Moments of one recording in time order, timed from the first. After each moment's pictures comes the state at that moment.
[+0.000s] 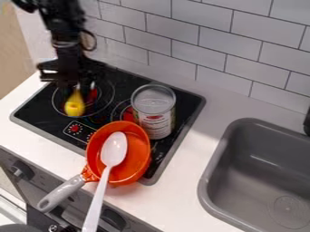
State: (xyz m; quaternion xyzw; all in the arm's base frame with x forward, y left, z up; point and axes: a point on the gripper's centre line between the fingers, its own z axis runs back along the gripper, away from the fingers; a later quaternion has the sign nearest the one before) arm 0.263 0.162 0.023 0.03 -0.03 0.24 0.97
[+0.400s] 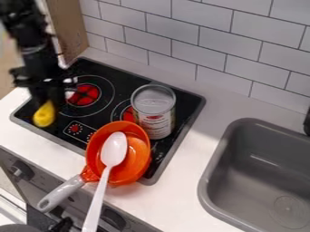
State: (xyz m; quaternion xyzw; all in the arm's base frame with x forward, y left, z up) arm 0.220 0.188 0.021 0.01 -0.03 0.22 0.97
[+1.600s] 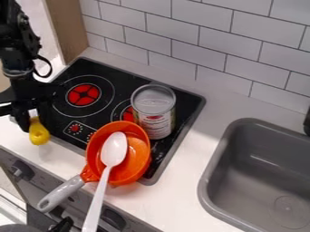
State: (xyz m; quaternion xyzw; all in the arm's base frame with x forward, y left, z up) arm 0.197 0.184 0.009 0.07 -0.03 0.46 0.89
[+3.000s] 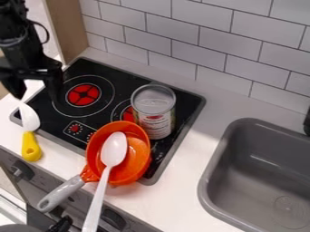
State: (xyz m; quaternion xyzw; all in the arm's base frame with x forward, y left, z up) arm 0.230 0.179 0.058 0.05 -0.10 0.18 0.98
